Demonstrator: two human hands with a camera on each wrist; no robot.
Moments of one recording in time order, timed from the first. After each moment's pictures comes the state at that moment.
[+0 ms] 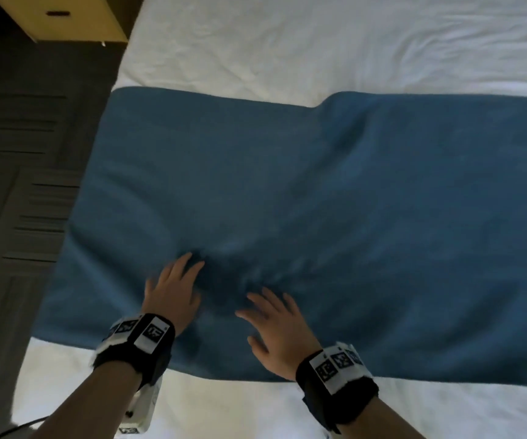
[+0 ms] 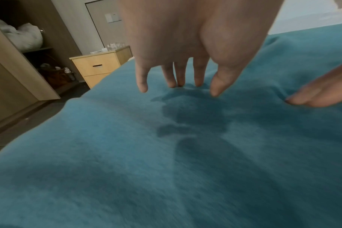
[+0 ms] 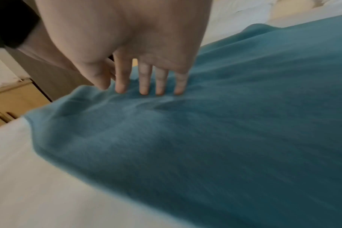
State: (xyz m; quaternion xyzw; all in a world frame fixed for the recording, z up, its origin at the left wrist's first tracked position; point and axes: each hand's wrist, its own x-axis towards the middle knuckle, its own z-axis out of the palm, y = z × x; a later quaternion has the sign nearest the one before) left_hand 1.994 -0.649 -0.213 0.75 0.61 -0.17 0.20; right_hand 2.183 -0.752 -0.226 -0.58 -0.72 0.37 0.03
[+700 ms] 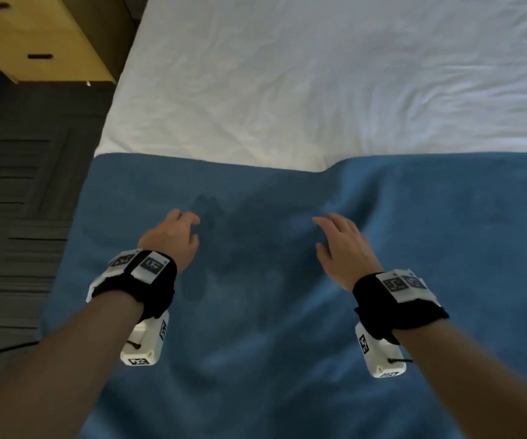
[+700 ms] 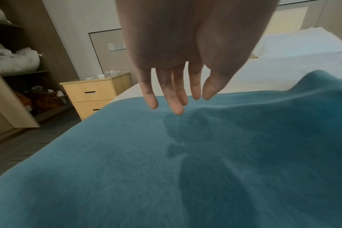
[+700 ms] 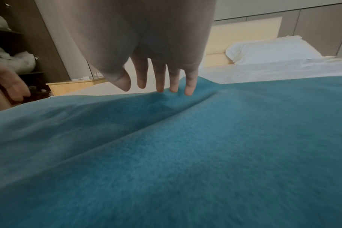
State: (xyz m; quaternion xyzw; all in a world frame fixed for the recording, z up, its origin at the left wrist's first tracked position) left_hand 2.053 -0.398 -0.193 0.77 0.60 -0.09 0.20; right_hand 2.320 -0.515 -0.208 -0.77 -0.59 0.22 0.08
